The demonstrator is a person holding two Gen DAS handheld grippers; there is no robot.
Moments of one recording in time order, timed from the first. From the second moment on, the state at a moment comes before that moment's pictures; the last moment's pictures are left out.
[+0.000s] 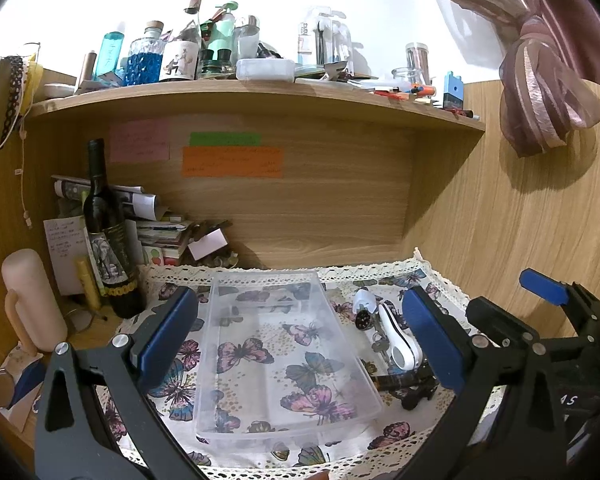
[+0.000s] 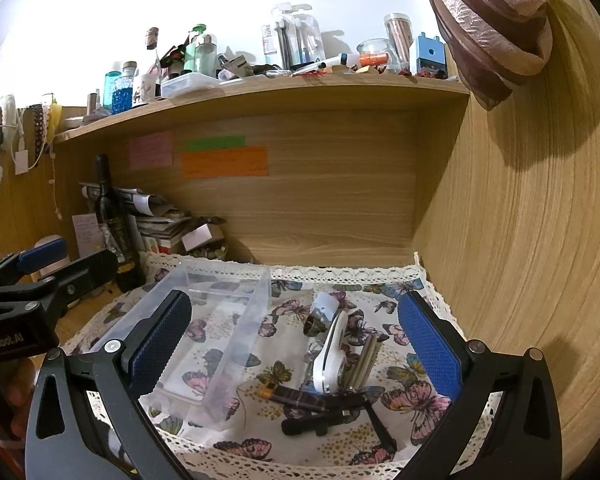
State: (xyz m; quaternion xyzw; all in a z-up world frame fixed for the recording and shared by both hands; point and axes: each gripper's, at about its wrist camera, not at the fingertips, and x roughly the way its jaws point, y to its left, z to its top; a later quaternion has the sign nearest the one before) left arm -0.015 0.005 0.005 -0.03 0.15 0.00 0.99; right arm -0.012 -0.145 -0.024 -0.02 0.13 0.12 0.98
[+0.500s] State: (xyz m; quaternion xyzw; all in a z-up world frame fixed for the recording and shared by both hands) left arm -0.017 0.007 0.002 -0.03 0.15 0.00 0.99; right arm -0.015 -0.144 -0.020 -0.02 0.12 0.12 0.98
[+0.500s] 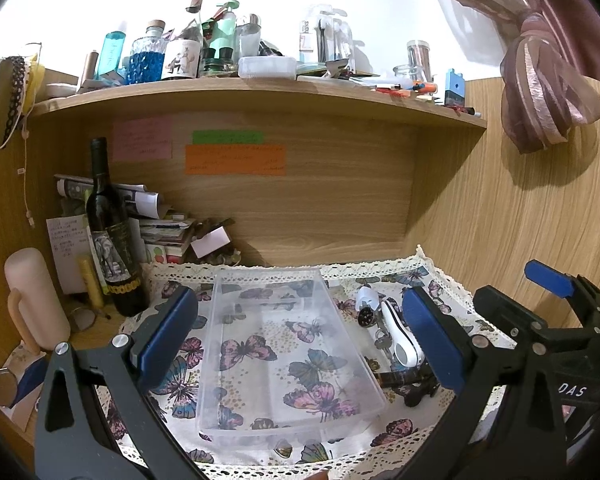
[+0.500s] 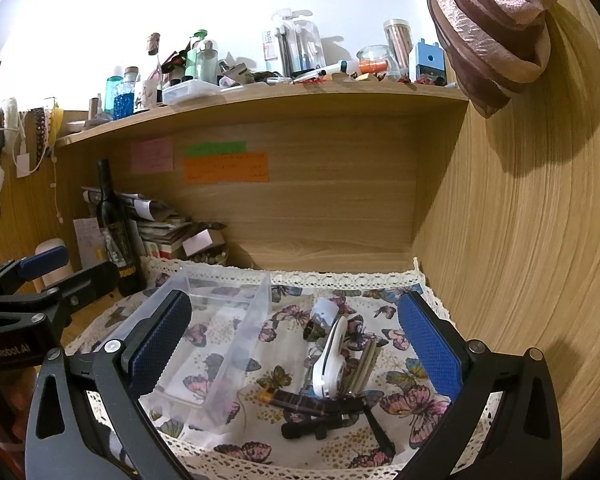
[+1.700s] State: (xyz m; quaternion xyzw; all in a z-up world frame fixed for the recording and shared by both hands) left arm -0.011 0.009 -0.002 -0.04 0.16 -0.01 0.99; right arm -0.016 -0.136 -0.016 -0.02 0.11 0.14 0.98
